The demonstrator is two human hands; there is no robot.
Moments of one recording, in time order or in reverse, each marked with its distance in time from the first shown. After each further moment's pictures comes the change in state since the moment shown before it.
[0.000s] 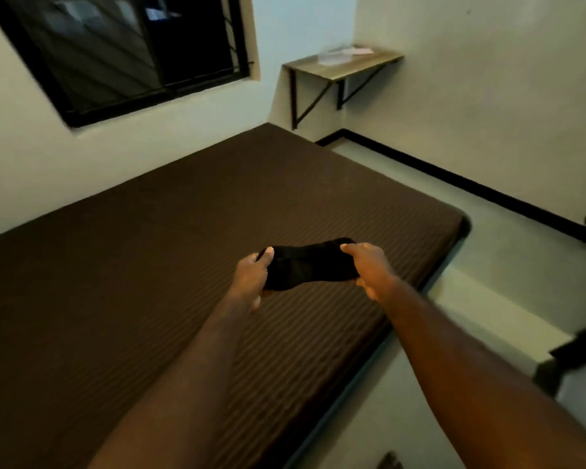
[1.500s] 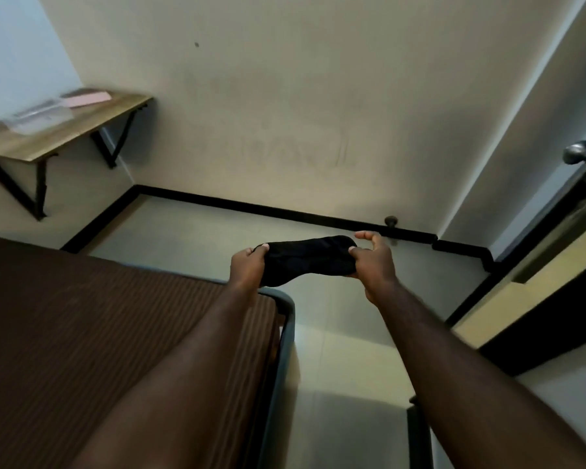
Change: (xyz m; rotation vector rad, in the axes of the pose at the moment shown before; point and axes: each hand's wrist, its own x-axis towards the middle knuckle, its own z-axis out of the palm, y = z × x) left_hand 0.250 0.136 0.807 0.255 -0.432 0.139; right_hand 0.386 -0.185 -0.609 0.260 0.712 -0.205
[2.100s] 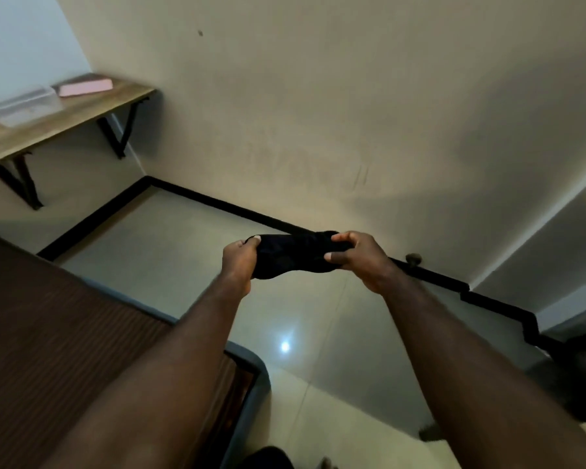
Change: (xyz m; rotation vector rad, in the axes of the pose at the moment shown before) left_hand 0.227 0.094 0.194 -0.120 0.226 -0.107; right_hand 0.350 -0.071 0.013 -0.232 -0.518 0.008
